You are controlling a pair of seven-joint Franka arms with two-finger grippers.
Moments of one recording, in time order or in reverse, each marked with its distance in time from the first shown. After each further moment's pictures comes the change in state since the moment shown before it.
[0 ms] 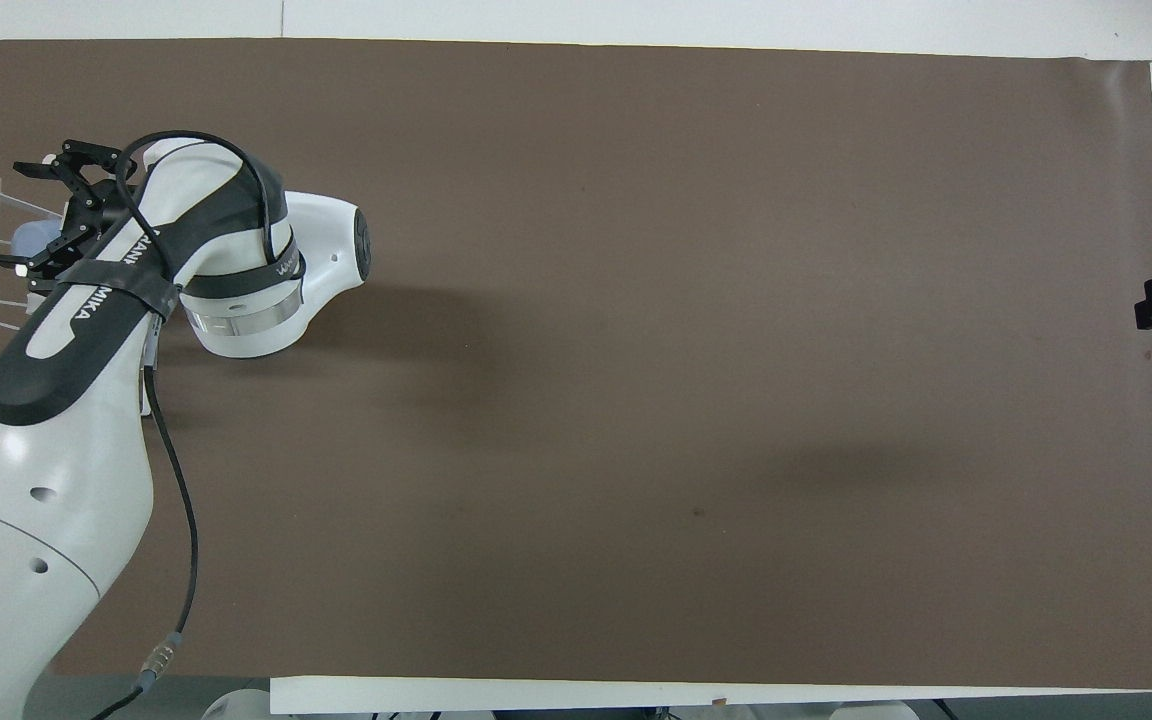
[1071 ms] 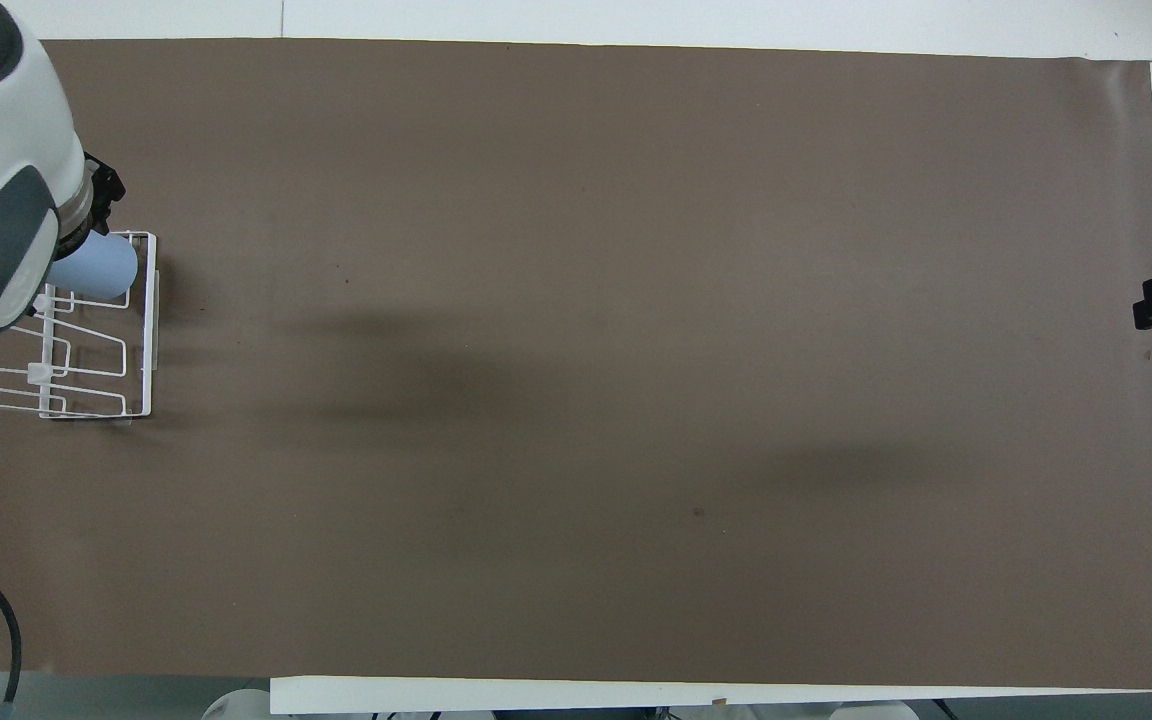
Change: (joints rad) left arm 0.115 -0.323 0.011 0.135 -0.902 0.148 0.982; right arm 0.008 -0.002 0.000 0.000 0.000 0.000 0.000
